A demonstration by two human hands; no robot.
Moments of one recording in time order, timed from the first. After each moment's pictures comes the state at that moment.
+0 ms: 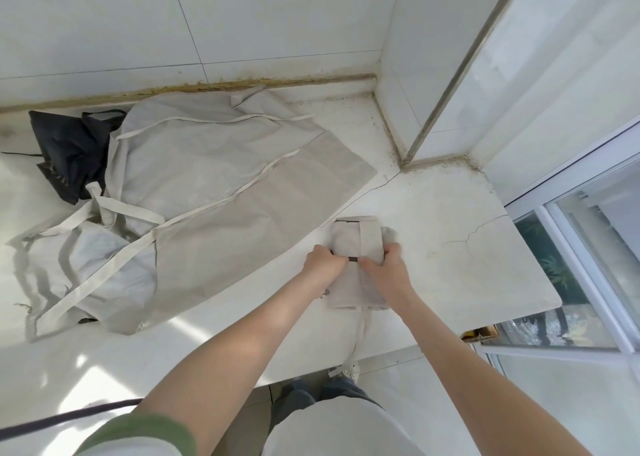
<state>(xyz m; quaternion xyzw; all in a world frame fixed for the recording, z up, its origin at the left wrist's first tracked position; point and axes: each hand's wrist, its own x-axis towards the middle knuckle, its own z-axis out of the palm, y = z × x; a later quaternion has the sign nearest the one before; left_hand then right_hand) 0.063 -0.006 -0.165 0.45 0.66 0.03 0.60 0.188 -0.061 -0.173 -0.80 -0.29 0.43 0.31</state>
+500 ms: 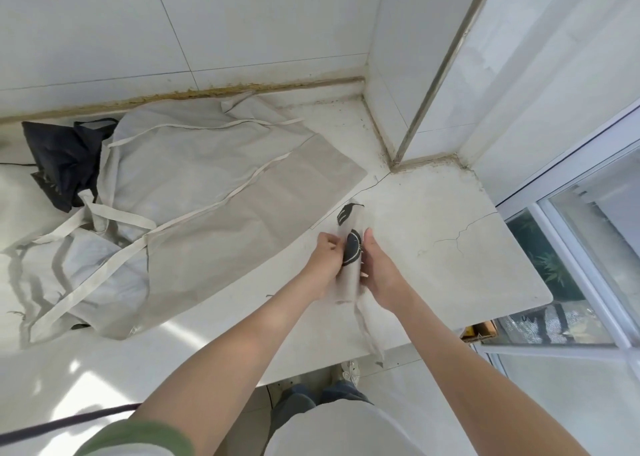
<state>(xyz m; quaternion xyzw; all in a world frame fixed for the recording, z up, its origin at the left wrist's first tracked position) 0.081 -0.014 -0.155 0.37 0.58 0.15 0.71 0.189 -0.062 -0.152 -0.62 -0.17 0.65 0.40</state>
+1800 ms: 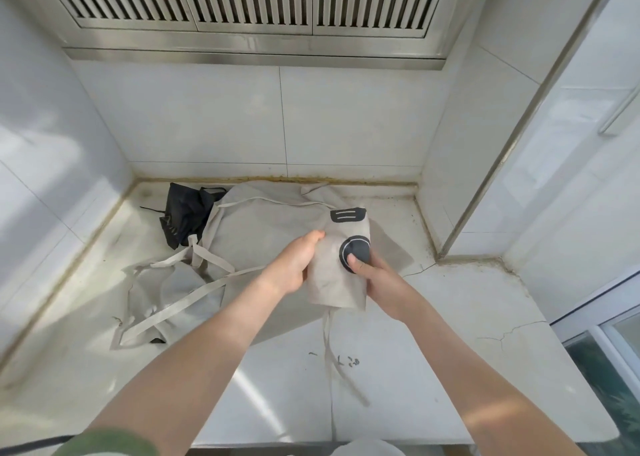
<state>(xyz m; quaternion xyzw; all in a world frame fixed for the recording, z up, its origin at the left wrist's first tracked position) -0.025 0.045 -0.027 0.32 0.54 0.35 0.70 0.134 0.000 -0.045 -0.45 -0.44 0.68 0.38</state>
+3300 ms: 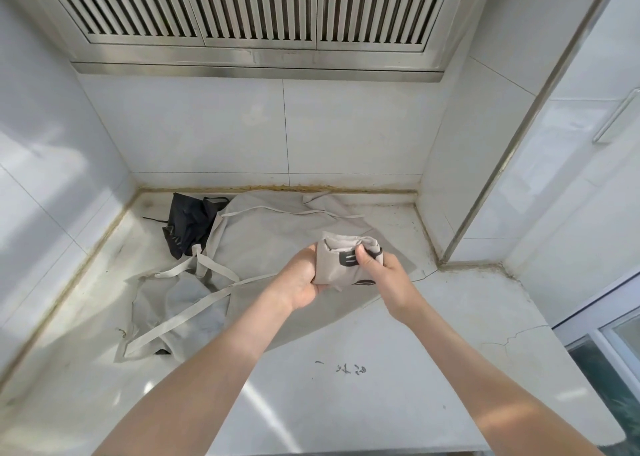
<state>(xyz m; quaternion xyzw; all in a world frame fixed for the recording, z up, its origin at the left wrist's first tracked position) -0.034 0.031 -0.021 0.38 0.44 0.36 0.73 0.118 -0.013 -0.011 -0.45 -0.52 0.57 0.45</state>
